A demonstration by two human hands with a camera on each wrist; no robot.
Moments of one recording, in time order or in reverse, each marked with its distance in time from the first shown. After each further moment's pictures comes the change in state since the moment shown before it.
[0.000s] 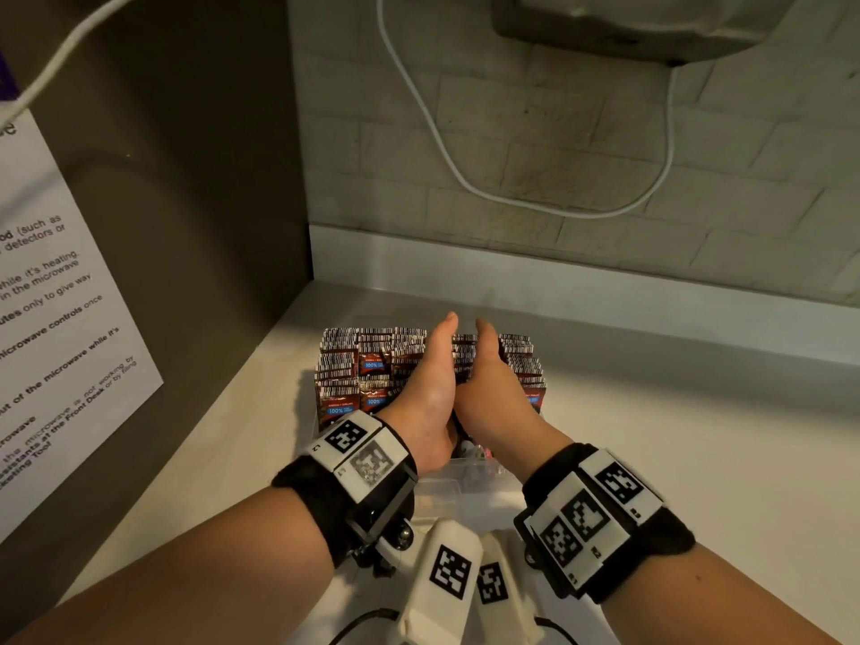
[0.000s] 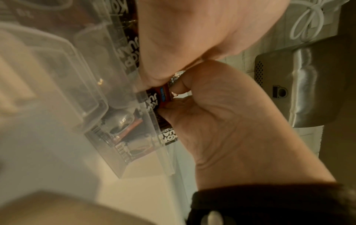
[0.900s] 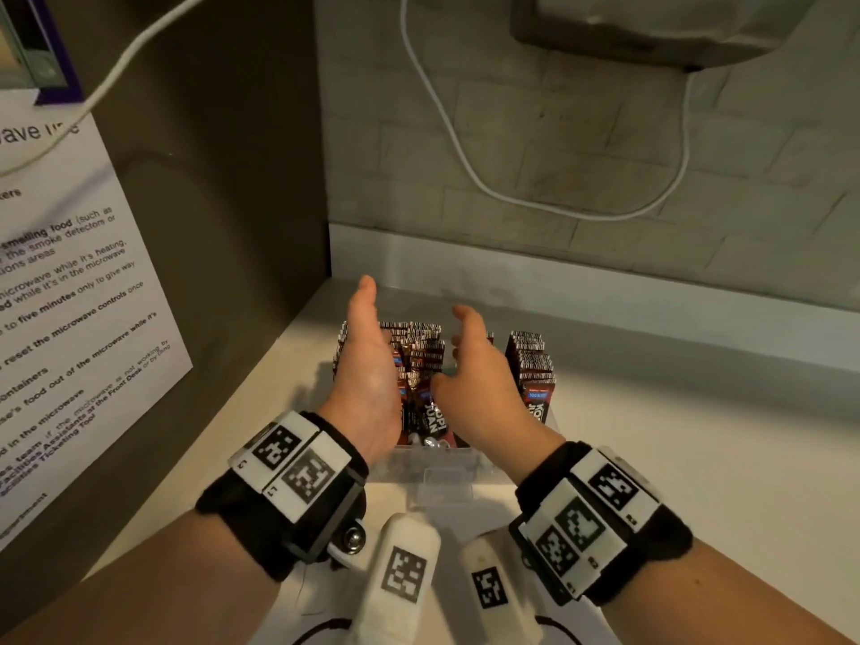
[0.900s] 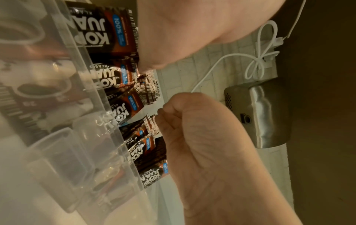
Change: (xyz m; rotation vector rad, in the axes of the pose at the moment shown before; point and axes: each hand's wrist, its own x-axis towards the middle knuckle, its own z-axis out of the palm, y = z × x) left_hand -0.028 0.015 -0.035 -0.094 0.209 0.363; right_hand -0.014 -0.017 0.010 -0.061 0.031 -0.245
